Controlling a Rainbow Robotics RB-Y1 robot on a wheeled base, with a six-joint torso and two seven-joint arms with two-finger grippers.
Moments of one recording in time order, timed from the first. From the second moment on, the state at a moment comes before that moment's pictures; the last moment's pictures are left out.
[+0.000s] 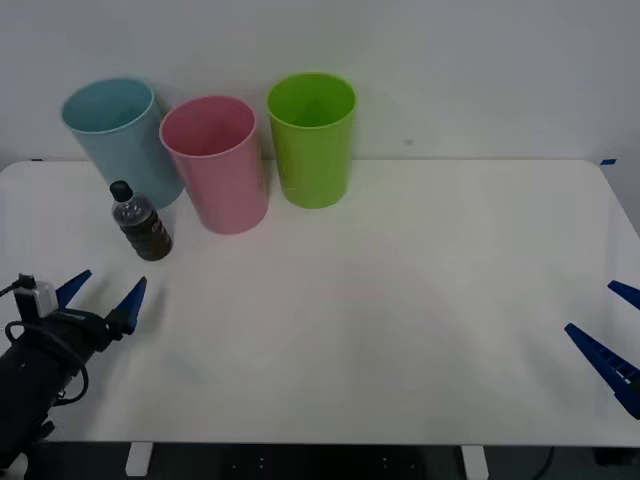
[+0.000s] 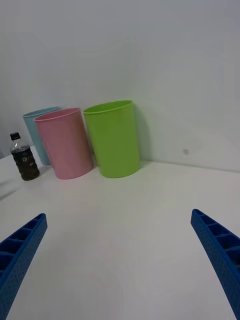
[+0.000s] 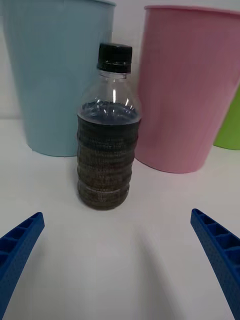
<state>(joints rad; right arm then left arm) 0.35 -0.40 -0.52 -1.66 0.96 -1.22 0.00 0.07 0.29 0.31 -1.31 -1.05 -0.62 -0.22</state>
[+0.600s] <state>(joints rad) 0.35 -0.40 -0.52 -1.66 0.96 -1.22 0.00 -0.08 0.24 0.33 -1.20 -1.12 -0.52 -0.23</state>
